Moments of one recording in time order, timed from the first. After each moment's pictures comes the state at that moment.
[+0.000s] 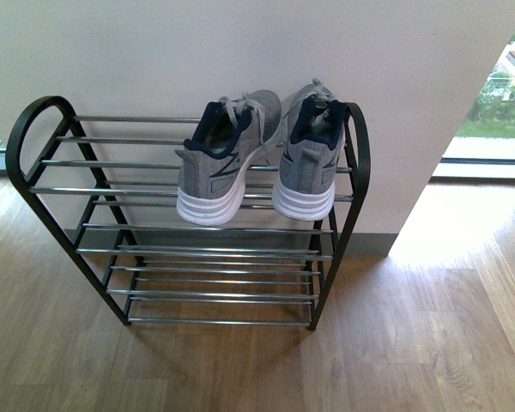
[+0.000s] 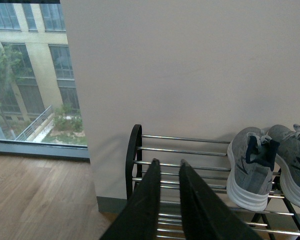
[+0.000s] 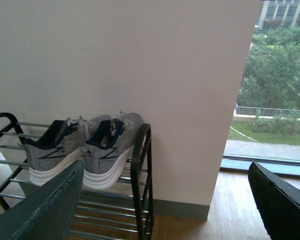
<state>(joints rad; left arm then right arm) 0.00 0.02 0.01 0.00 0.00 -0.01 0.00 0.00 0.02 0.00 0.00 0.00</state>
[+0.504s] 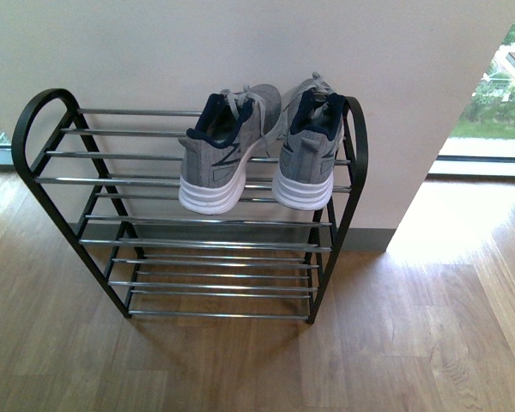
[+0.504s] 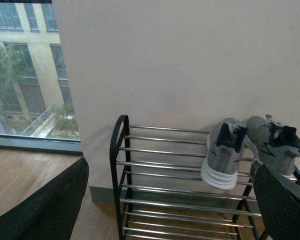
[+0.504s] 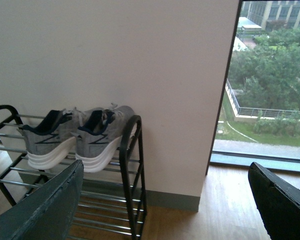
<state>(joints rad) 0.00 0.02 0.01 0.00 0.00 -0.01 0.00 0.00 0.02 0.00 0.00 0.00</state>
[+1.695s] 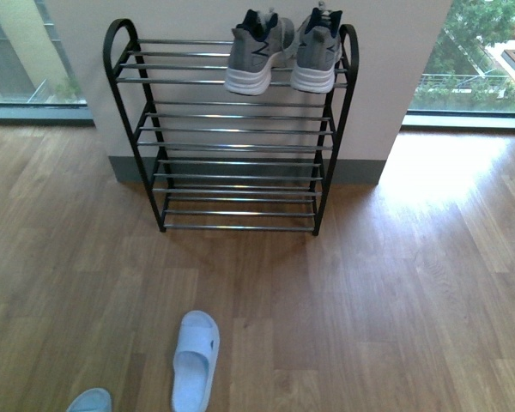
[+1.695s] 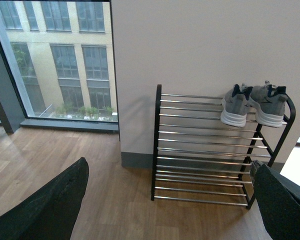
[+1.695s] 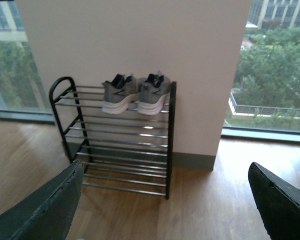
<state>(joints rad) 0.00 0.02 0.01 0.00 0.00 0.00 0.00 0.00 0.02 0.00 0.00 0.00</state>
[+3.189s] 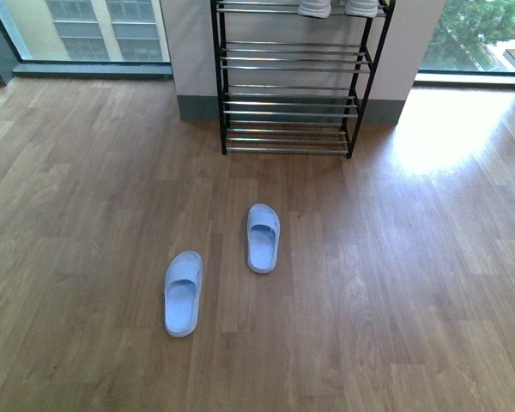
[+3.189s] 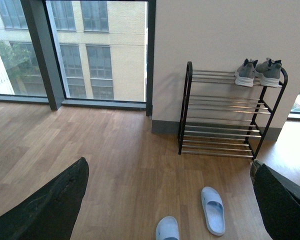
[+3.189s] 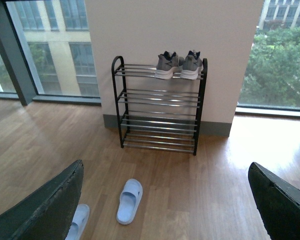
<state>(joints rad) 0.00 0.02 0.01 0.00 0.00 0.00 0.00 0.00 0.02 0.00 0.00 0.00</state>
